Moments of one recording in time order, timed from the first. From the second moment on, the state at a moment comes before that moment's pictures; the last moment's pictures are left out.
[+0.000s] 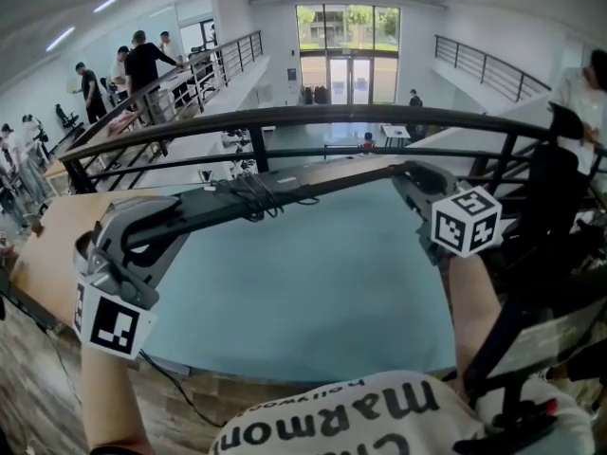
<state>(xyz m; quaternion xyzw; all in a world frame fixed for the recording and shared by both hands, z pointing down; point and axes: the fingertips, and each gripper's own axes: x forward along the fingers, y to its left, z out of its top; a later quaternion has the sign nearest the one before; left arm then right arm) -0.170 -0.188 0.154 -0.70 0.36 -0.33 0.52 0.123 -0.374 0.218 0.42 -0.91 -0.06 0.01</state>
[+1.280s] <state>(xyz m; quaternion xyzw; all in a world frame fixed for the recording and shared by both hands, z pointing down) -0.183 -0.145 0.164 -0.78 0.43 -0.19 0.41 0.138 -0.337 0.150 0.36 -0.93 -0.06 -0.10</state>
